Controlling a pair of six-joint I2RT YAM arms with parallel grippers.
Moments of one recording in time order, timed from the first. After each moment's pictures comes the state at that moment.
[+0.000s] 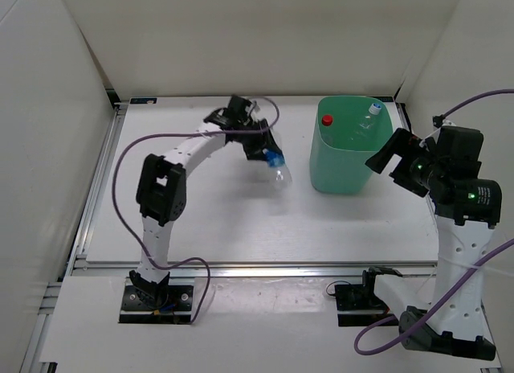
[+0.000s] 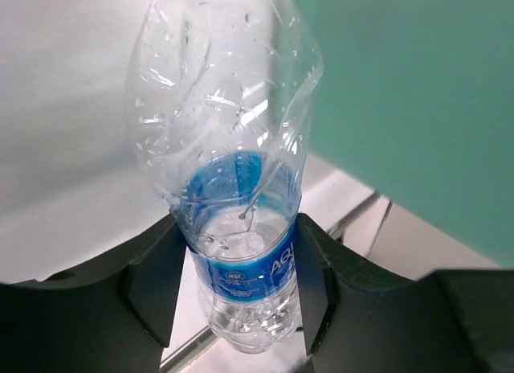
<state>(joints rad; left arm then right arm) -0.52 2.18 1.79 -0.55 0.53 -0.78 -0.08 0.98 1.54 -1.24 -0.22 0.41</state>
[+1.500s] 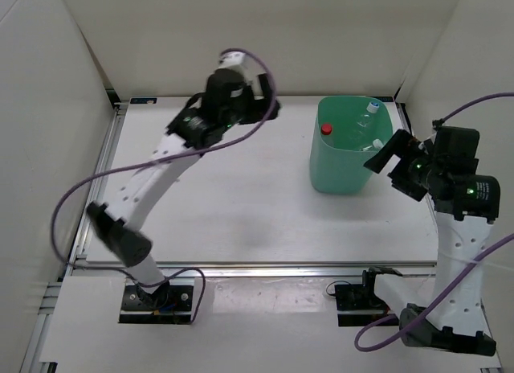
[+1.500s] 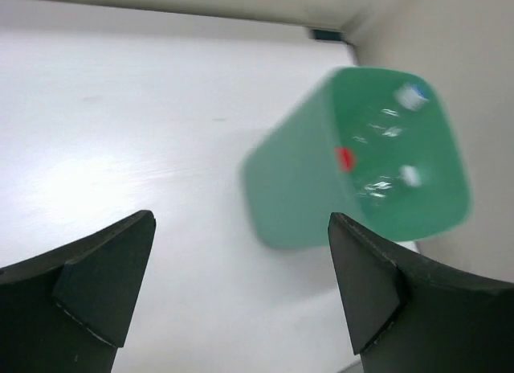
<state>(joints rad) -0.70 1.72 1.96 -0.57 -0.14 -0.54 -0.08 1.00 1.56 -1.28 -0.23 0.50</state>
